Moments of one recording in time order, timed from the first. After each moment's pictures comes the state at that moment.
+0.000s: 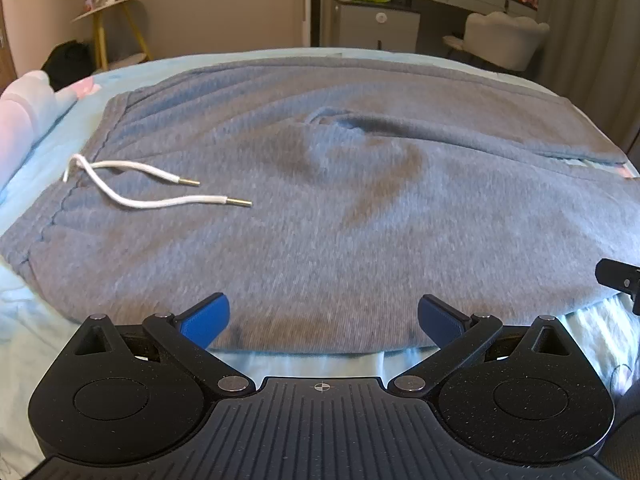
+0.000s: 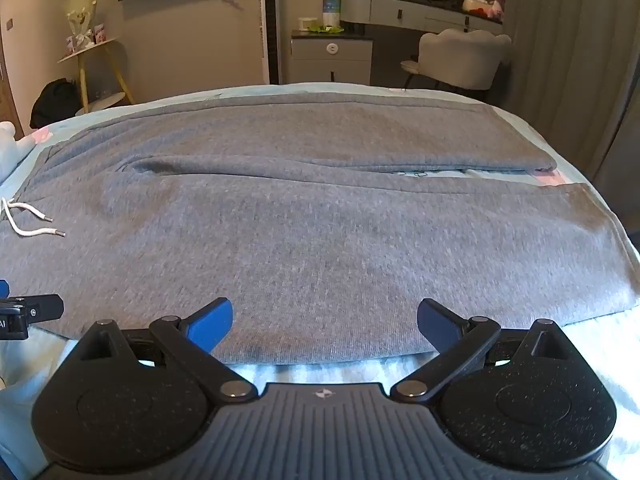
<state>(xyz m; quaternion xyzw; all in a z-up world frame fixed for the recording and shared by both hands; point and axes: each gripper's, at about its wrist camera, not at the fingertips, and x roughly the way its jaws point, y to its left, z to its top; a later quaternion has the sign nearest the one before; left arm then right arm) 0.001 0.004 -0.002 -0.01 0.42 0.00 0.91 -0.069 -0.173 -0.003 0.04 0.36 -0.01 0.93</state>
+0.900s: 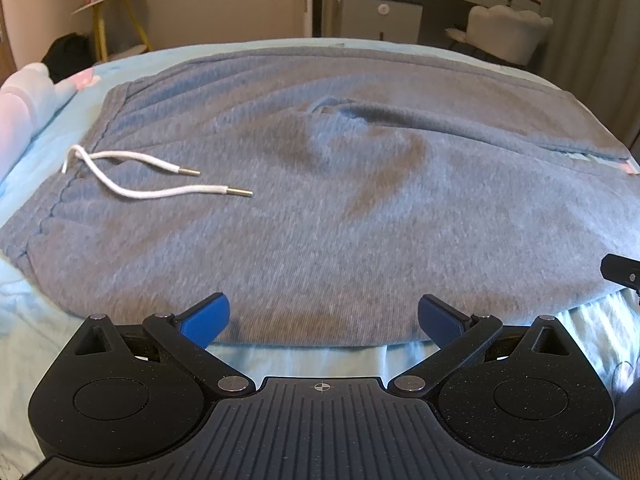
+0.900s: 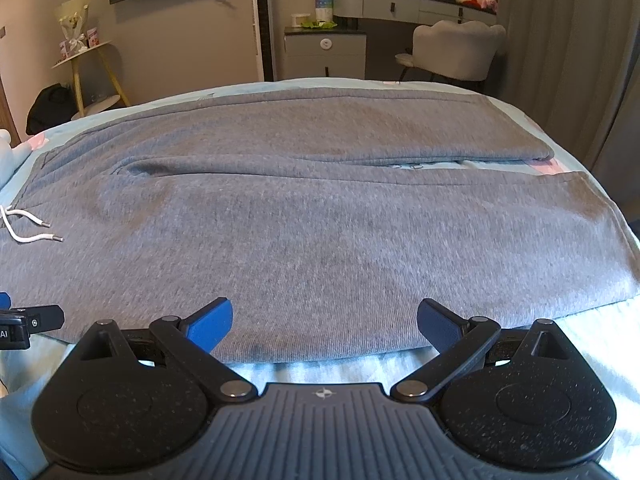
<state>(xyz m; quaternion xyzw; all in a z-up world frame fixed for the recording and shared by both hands) 0.003 0.005 -0.005 -0.01 0.43 0.01 0.90 -0.066 -0.178 -0.006 0.05 0.37 -0.01 0.93</state>
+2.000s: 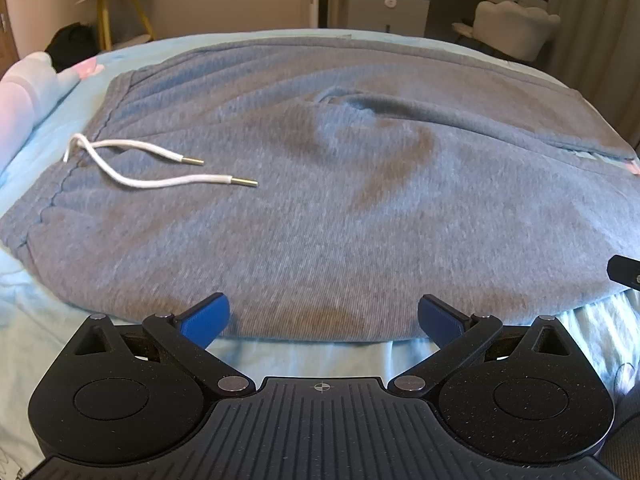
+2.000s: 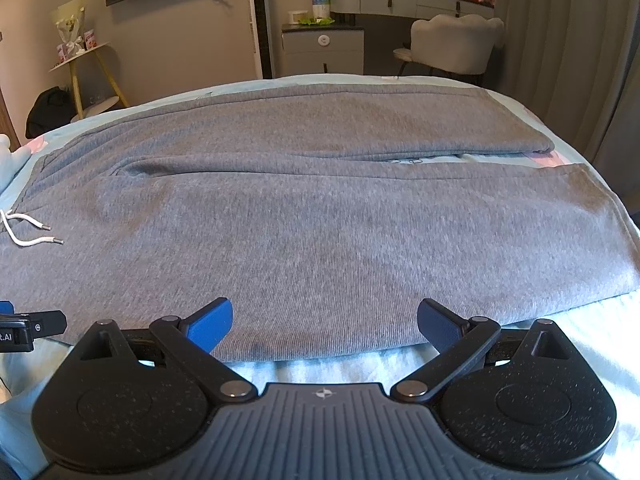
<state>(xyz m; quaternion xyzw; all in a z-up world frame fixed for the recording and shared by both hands) 0.005 0.008 -0.009 -0.02 0.44 0.01 0.90 -0.065 -0.180 -0.008 0.06 0.37 -0.01 0.93</state>
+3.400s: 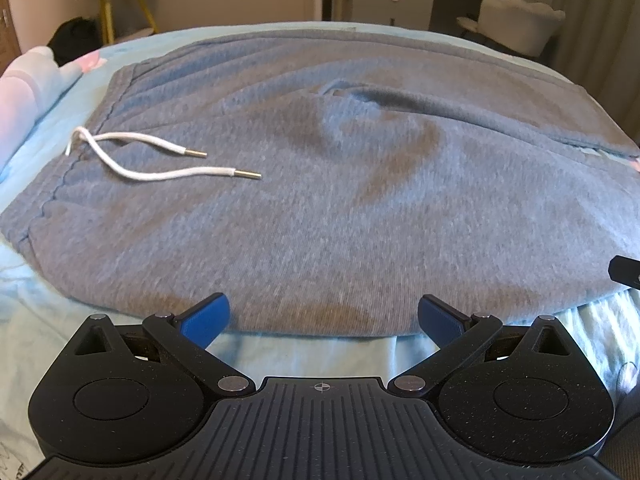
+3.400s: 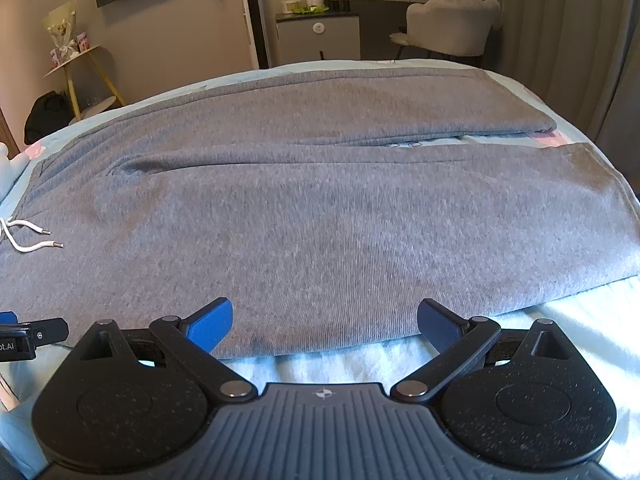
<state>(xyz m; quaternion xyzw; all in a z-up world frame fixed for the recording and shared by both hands) 0.007 0.009 -0.010 -0.02 0.45 0.02 0.89 -0.058 -0.186 -0.014 0.09 0.39 -0.01 0.92</state>
